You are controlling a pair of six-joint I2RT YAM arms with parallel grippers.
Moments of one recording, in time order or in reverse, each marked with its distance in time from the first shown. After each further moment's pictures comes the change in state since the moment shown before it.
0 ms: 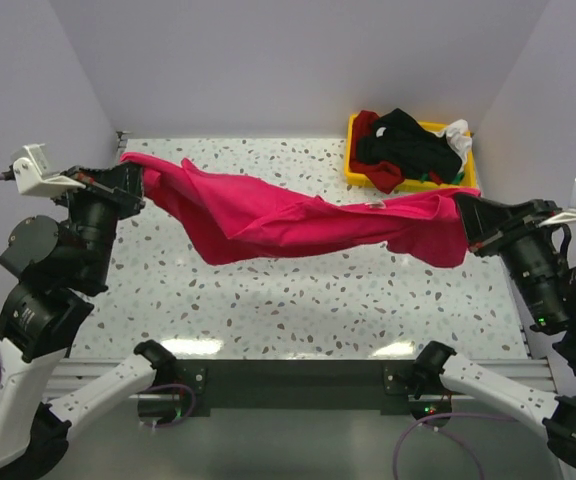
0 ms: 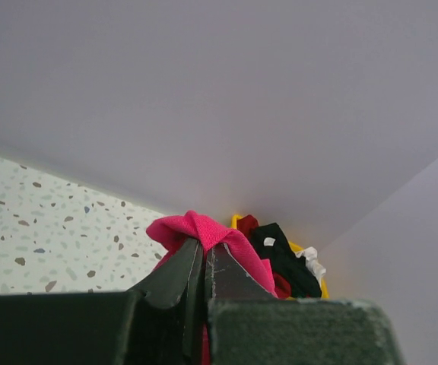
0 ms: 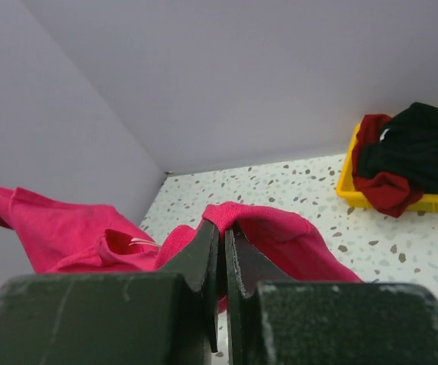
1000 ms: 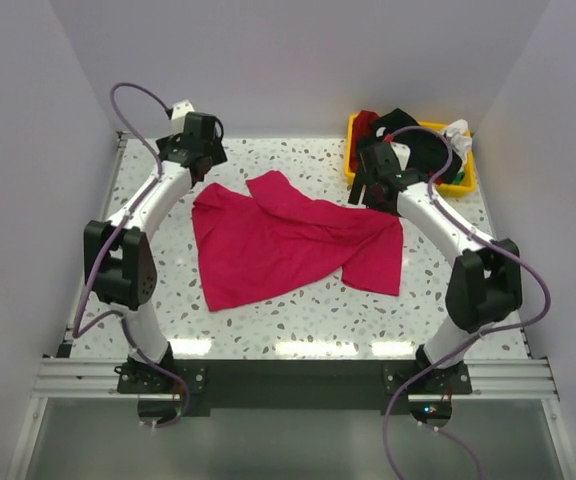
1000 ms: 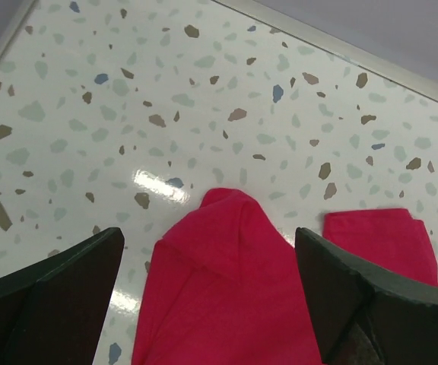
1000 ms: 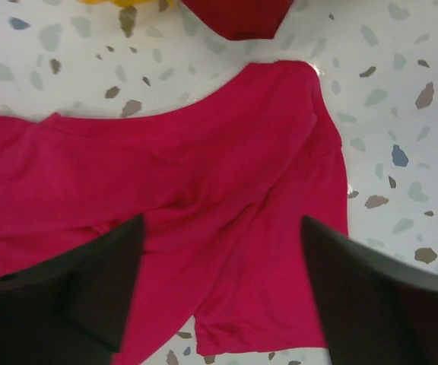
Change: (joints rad) left arm 0.342 1.102 0.193 0.017 0.047 0.042; right arm -0.480 1.052 -0.104 0.019 -0.165 0.152
